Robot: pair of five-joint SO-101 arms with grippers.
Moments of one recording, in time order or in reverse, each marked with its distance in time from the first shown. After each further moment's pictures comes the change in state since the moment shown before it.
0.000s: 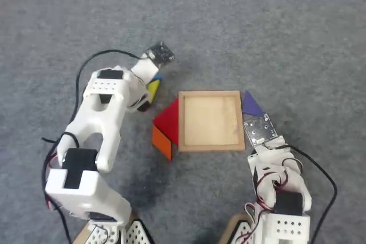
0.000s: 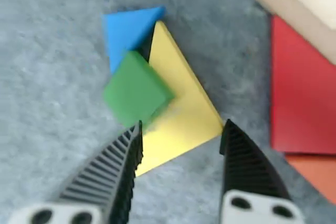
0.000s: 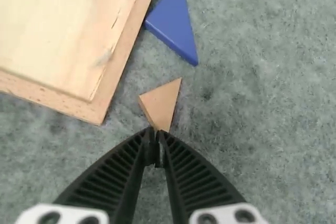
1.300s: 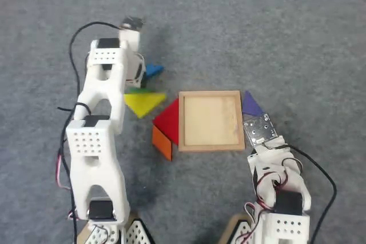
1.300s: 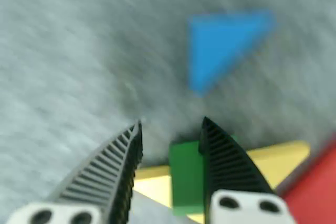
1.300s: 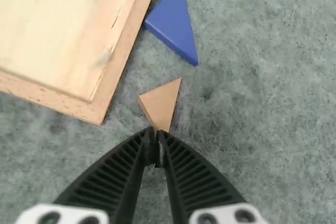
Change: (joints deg) left arm -2.6 35.4 -48.9 29.1 30.5; right arm 0.1 0.0 0.0 0.0 0.0
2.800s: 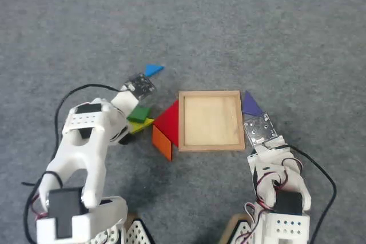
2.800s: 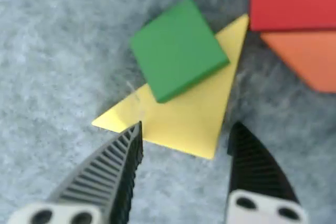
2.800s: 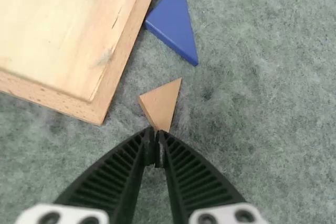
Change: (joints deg) left arm -6.2 -55.2 77.0 -32.7 -38.0; right arm -0.1 0.0 0.0 0.0 0.0
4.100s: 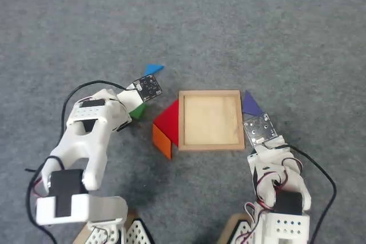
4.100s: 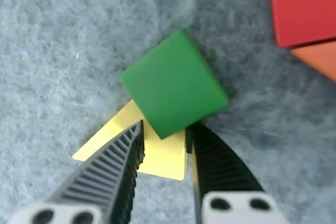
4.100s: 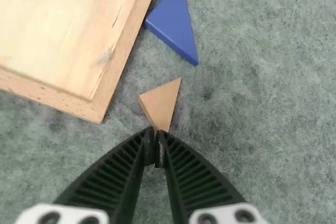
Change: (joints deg) left arm 0.3 9.2 -4.0 -10.7 -10.5; right arm 0.0 0.0 0.0 0.0 0.0
